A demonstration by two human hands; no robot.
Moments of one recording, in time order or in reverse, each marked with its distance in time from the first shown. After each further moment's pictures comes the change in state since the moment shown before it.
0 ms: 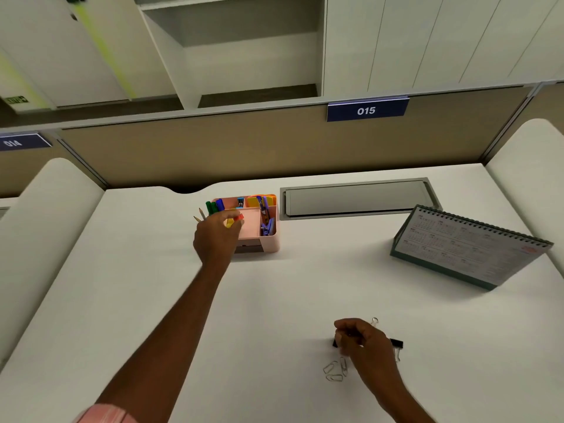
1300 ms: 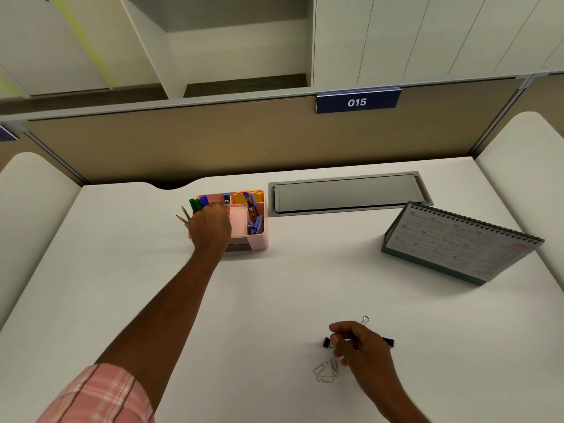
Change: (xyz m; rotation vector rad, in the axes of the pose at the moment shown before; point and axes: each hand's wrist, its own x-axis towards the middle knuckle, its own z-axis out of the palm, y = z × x) left_hand 0.036 0.005 0.041 0.496 -0.151 0.133; right_hand 0.002 0.004 -0.010 -0.012 -0.017 0.038
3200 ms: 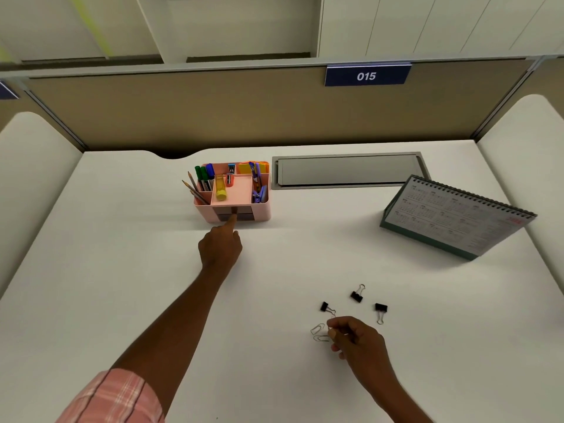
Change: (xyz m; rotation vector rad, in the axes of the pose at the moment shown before) left_hand -0.098 -0.037 0.046 -0.105 -0.166 0.000; right_hand -0.045 0.028 0.004 -0.100 -0.028 0.048
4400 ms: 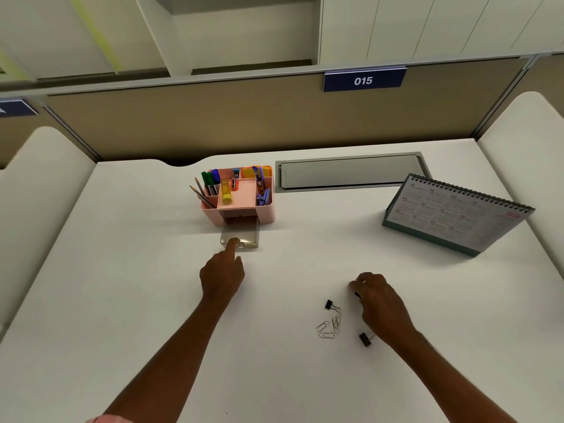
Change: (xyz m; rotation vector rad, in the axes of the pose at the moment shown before) left_hand -0.058 -0.024 0.006 -0.017 -0.007 0.043; right_hand 0.091 0.015 -0.044 -1.049 0.113 -0.502
